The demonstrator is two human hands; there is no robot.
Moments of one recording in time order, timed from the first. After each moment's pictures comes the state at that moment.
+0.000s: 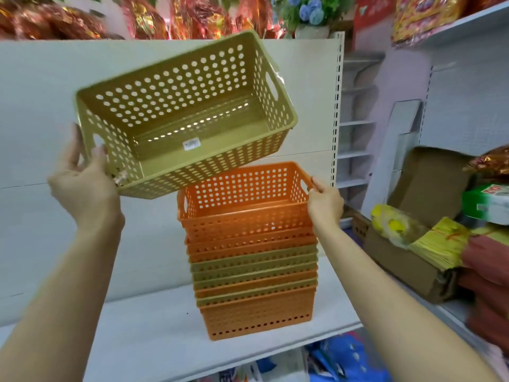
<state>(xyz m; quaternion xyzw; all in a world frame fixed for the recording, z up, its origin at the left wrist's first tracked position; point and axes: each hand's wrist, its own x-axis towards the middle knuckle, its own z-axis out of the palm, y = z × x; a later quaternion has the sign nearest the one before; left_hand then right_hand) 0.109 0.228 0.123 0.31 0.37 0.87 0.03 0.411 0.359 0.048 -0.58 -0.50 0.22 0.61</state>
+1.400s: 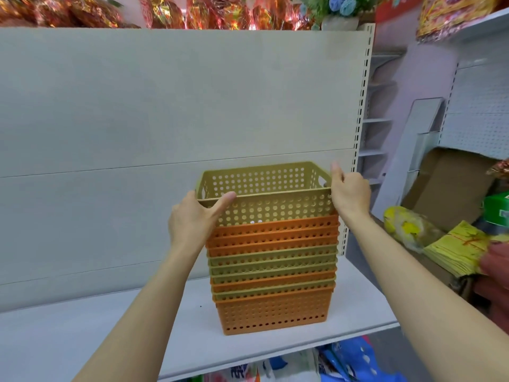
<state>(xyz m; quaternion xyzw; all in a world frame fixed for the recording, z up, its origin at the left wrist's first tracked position) 0.154 0.269 0.046 0.46 0.74 0.48 -0.01 0.419 0.373 0.066 -0.58 -0.61 0.07 0.54</state>
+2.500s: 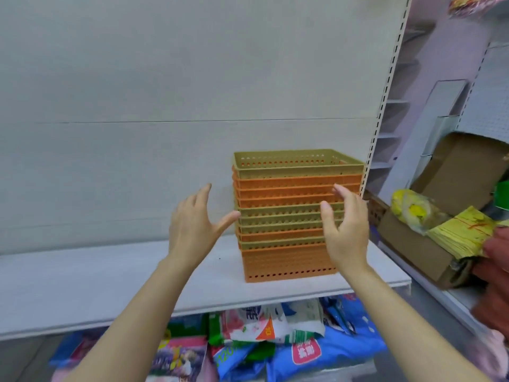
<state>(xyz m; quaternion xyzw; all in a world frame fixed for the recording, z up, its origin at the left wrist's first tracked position) 0.119 0.178 -0.036 0.56 0.74 0.36 -0.08 0.377 0.253 -0.056 -0.43 -0.67 0.02 0.60</state>
